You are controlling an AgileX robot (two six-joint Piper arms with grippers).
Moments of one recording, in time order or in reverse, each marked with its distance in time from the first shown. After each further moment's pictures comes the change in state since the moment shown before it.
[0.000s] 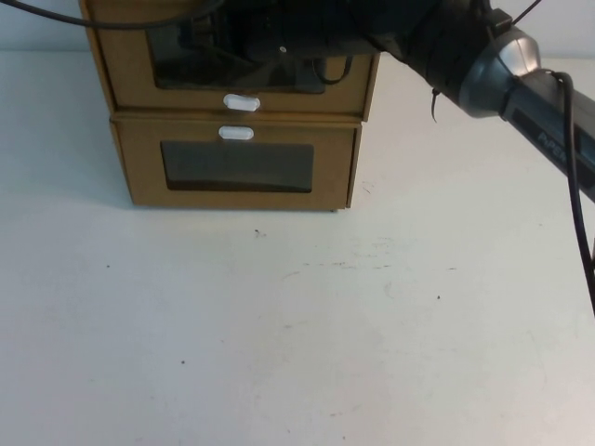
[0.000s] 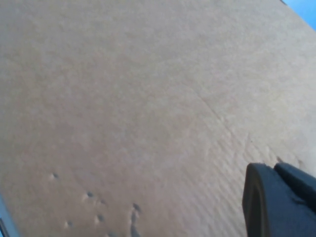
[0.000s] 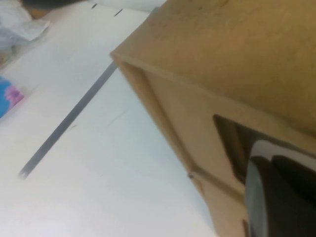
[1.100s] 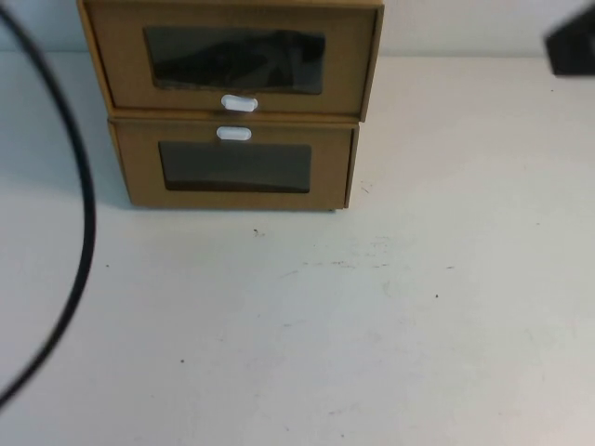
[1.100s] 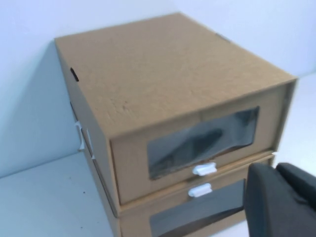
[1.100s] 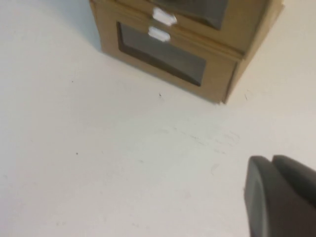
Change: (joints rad) right arm -0.010 -0.959 0.480 -0.727 0.647 0.488; left arm 0.000 -1.123 1.154 0.127 -0.472 0.157
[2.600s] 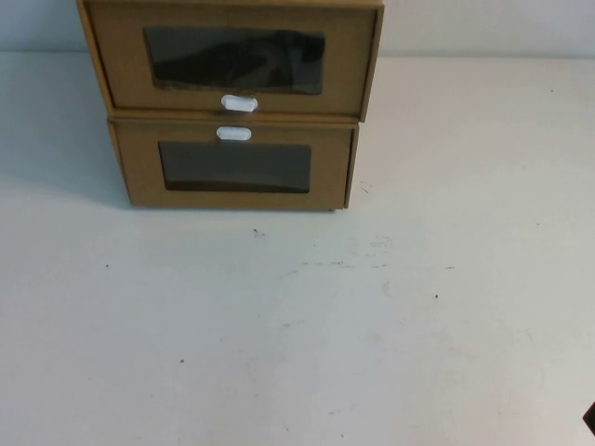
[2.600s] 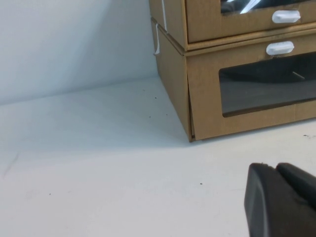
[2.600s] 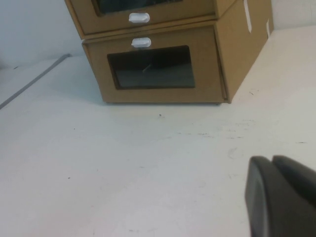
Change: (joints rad) right arm 0.000 -1.195 1.742 -0.024 -1.152 0.201; left arm 0.000 -0.860 1.219 -0.166 -0.579 0.242
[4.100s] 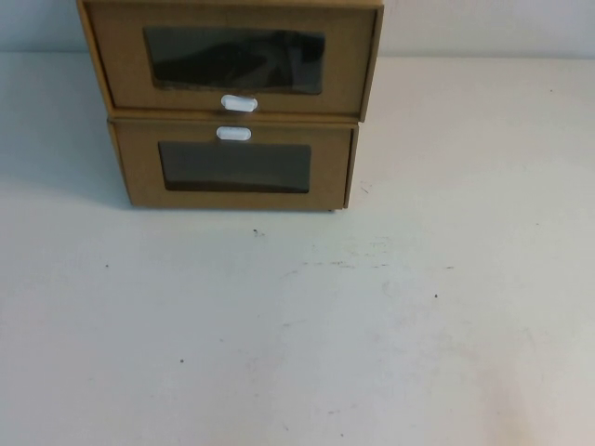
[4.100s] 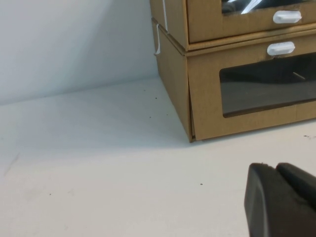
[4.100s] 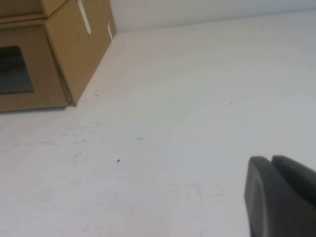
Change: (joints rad) right arm -0.424 -0.024 0.000 -0.049 0.130 -0.074; left arm 0.000 0.000 0.000 -0.002 0.000 0.000
